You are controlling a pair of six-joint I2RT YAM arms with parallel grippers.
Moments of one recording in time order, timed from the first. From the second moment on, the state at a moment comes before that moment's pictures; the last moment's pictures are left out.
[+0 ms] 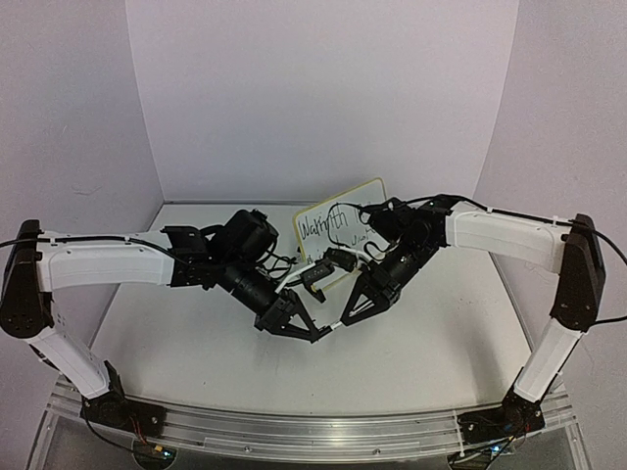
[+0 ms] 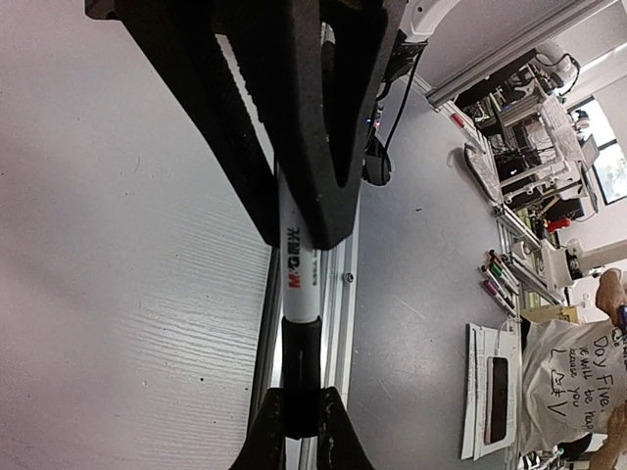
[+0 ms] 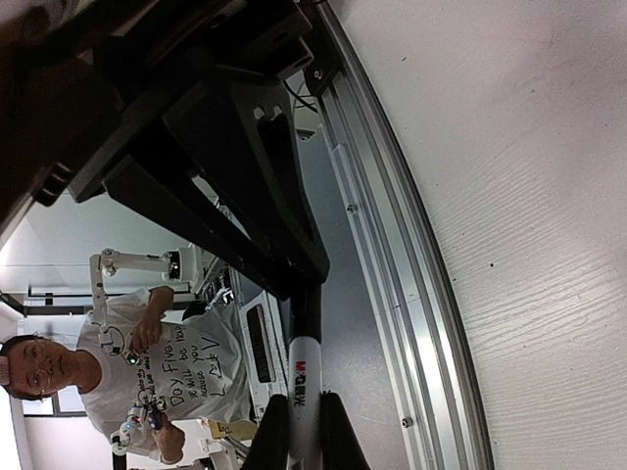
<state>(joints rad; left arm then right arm) -1.02 1.55 1.16 -0.40 0.76 -0.10 0.76 1.74 1.41 -1.02 -1.11 -0.03</state>
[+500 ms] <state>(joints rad) -1.02 1.58 1.19 -0.43 0.76 -0.09 0.76 1.75 1.42 -1.03 -1.10 -0.03</state>
